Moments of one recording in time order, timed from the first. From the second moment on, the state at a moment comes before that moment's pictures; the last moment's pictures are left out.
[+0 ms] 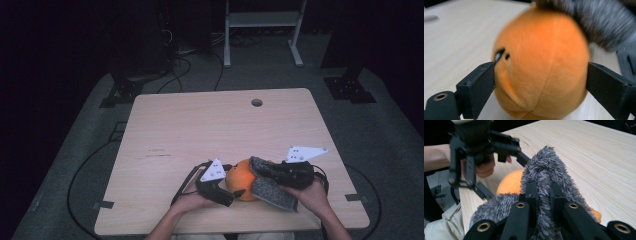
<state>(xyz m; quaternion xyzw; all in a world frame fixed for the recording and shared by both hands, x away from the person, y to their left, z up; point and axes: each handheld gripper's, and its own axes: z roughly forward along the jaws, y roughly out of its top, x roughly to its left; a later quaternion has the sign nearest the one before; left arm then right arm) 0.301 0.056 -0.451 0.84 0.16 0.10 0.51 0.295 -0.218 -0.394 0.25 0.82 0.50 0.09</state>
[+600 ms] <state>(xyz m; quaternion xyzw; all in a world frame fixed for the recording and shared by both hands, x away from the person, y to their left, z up) 0.288 0.060 -0.419 0.83 0.17 0.14 0.51 0.287 -0.207 -0.381 0.24 0.81 0.53 0.08</state>
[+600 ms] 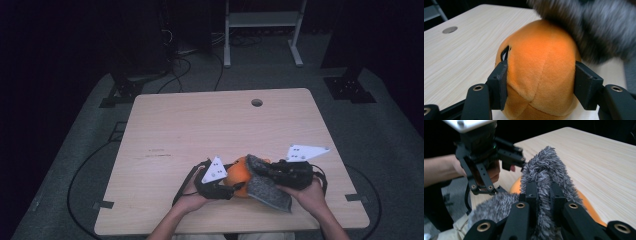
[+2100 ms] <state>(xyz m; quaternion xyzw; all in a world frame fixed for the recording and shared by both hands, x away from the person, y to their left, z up) 0.300 0.070 -0.422 0.83 0.15 0.11 0.52 0.300 -0.206 -0.405 0.26 0.79 0.54 0.08</state>
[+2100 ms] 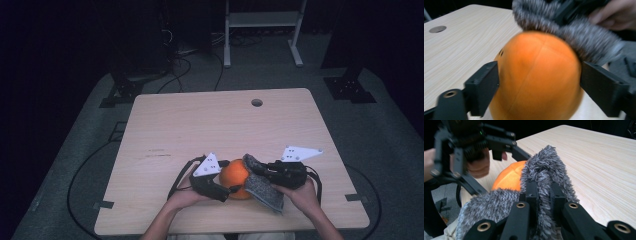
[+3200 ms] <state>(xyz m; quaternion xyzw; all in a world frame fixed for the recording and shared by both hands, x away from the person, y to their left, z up) 0.282 0.056 -0.430 0.85 0.12 0.14 0.49 0.282 -0.193 -0.388 0.19 0.82 0.53 0.09</state>
